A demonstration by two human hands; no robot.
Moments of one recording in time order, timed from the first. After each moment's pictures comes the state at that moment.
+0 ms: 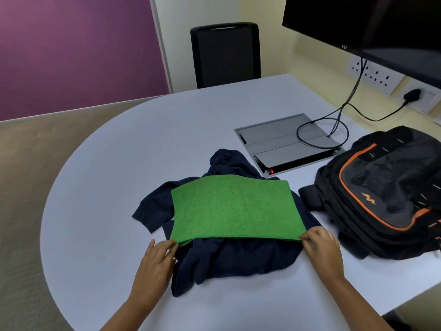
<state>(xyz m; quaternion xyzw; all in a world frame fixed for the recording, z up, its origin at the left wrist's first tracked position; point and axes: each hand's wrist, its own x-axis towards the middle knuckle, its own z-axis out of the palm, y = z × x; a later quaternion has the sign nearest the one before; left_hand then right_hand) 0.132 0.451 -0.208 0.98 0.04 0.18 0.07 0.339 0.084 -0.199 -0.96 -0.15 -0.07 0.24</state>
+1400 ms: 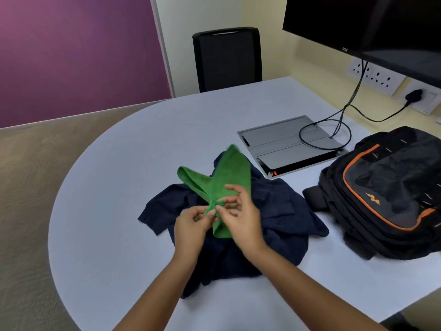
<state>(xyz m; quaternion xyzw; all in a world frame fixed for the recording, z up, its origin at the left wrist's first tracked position) 0.216 0.381 -0.076 0.64 0.33 0.17 0.68 0.276 0.281 -0.069 -0.72 -0.17 0.09 0.66</state>
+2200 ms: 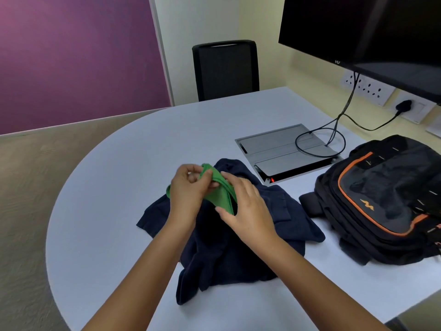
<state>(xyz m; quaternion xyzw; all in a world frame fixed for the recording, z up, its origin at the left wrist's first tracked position) 0.245 0.386 0.019 0.62 0.28 0.24 0.70 0.287 0.263 -0.028 -0.87 -0.32 -0.01 0.37</state>
